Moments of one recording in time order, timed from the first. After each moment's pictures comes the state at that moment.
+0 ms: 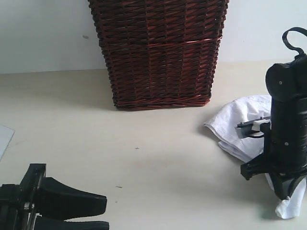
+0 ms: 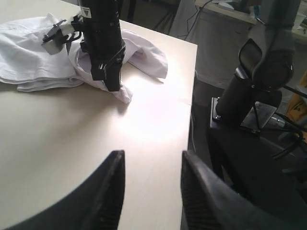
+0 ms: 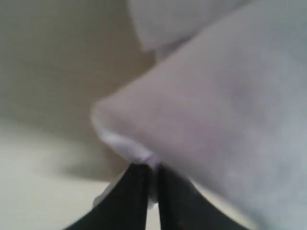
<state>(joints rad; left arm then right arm) -0.46 1.16 -0.21 1.24 -0.98 -0.95 0.23 1.91 -1.01 -0.05 1.08 0.03</state>
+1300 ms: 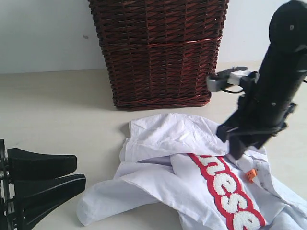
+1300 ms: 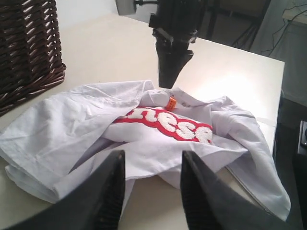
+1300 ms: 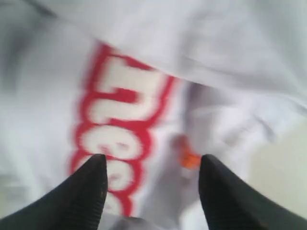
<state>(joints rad) -0.46 0.92 -0.21 1.15 -0.67 -1.00 0.34 1.70 -1.12 0.10 1.06 -0.19</state>
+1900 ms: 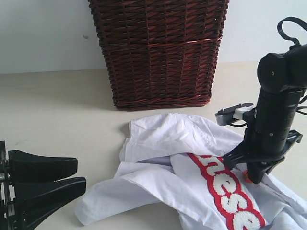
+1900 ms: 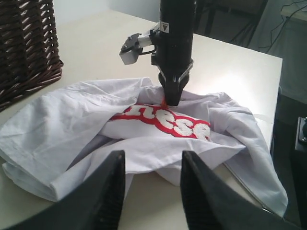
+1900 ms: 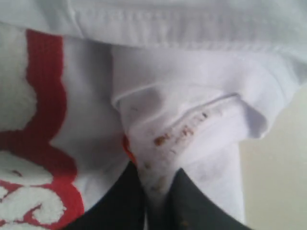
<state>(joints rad) -0.46 0.92 -0.21 1.17 -0.66 -1.01 0.28 1.87 -1.04 0.04 0.98 -0.13</state>
